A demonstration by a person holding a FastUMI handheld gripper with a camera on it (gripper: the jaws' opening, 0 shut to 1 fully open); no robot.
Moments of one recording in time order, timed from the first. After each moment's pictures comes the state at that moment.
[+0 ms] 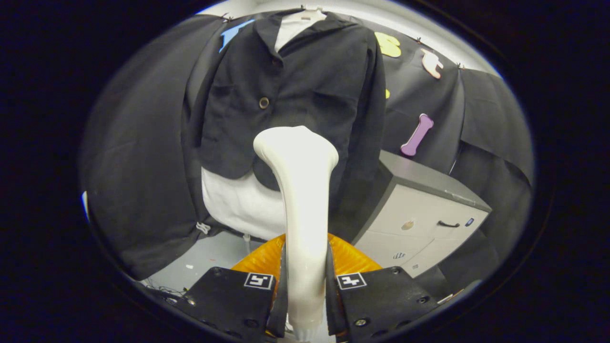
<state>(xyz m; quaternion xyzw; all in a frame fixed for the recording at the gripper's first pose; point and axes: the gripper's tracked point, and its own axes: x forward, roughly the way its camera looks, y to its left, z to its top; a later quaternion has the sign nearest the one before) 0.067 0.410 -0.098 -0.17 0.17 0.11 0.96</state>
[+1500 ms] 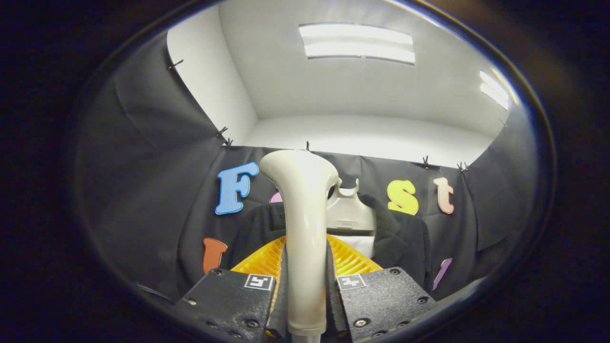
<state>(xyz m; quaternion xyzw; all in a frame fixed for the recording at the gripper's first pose) 0.139 0.678 0.280 -0.09 -0.30 0.16 0.94</state>
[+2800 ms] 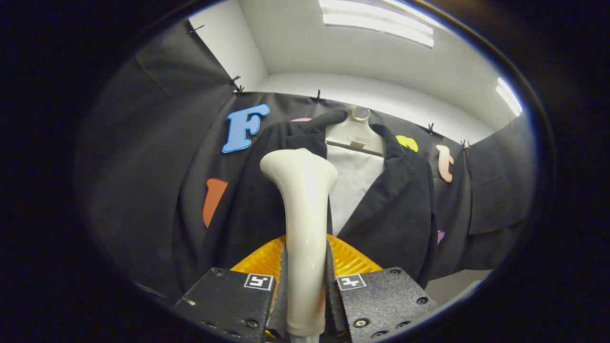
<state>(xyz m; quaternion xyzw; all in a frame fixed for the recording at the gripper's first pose) 0.163 0.649 0.128 -0.15 -0.15 0.14 0.97</state>
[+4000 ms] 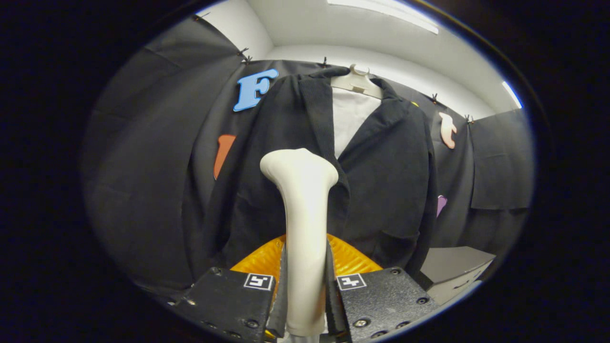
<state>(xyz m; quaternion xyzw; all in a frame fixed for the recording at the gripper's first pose) 0.142 0.609 0.006 -0.17 -0.04 0.14 0.97</state>
